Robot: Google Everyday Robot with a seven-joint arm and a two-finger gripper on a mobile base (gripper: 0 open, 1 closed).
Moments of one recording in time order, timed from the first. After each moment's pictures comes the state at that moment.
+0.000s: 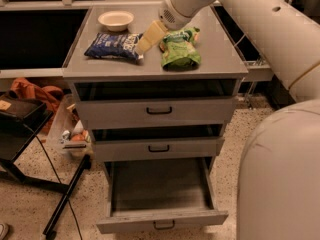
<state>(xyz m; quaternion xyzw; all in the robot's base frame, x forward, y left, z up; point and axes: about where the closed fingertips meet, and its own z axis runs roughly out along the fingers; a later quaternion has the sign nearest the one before) 0.750 -0.001 0.929 -0.45 0.82 0.10 0.34</state>
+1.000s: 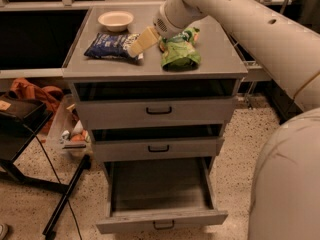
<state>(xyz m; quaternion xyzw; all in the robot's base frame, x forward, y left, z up) 0.761 0.016 0.918 -0.41 0.82 0.10 0.38</state>
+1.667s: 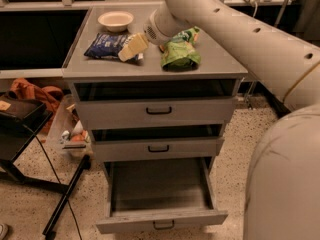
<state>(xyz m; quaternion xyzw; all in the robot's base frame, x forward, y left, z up) 0.771 0.047 0.897 -0.40 0.82 0.12 0.40</state>
